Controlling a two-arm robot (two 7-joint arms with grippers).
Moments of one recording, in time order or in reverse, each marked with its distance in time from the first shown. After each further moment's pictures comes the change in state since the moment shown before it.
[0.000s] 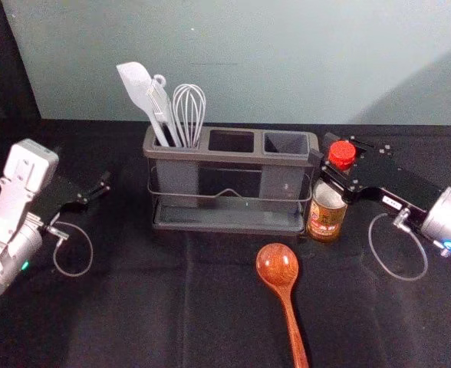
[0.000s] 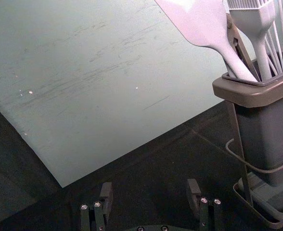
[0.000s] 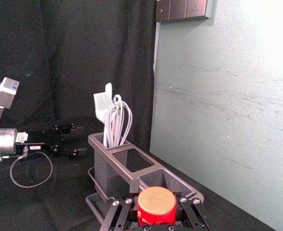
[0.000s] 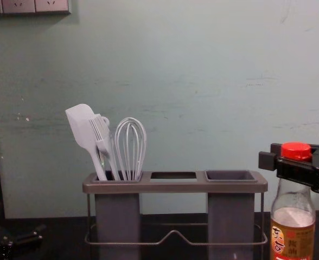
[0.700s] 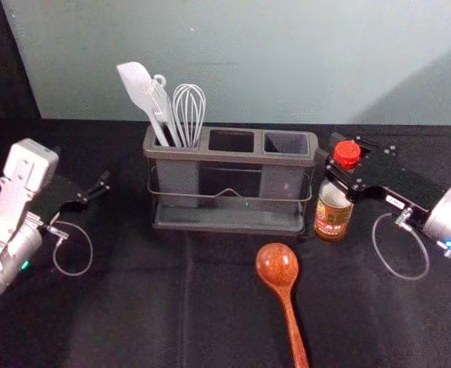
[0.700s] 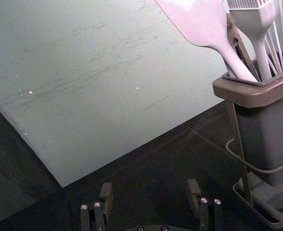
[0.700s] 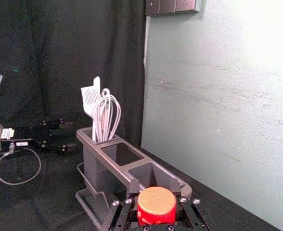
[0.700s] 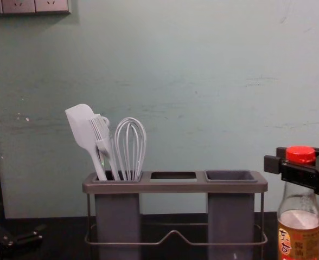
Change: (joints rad) left arm 0.000 0.000 0.000 0.000 0.000 0.000 0.000; right arm 0.000 0.004 -0.001 0.007 -0.011 0.010 -0.039
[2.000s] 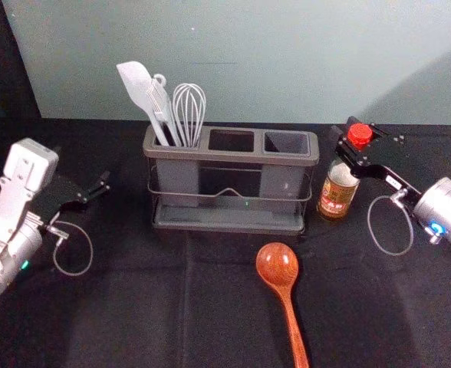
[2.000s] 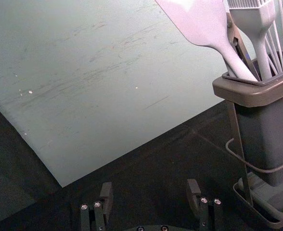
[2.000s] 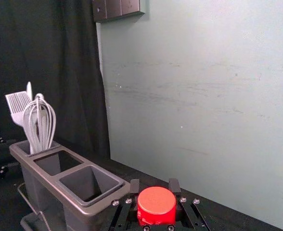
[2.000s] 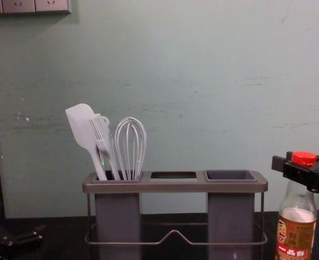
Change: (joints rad) left arm 0.000 0.000 0.000 0.000 0.000 0.000 0.000; right arm 0.092 -0.148 0.042 0.244 -0.011 -0.069 -0.038
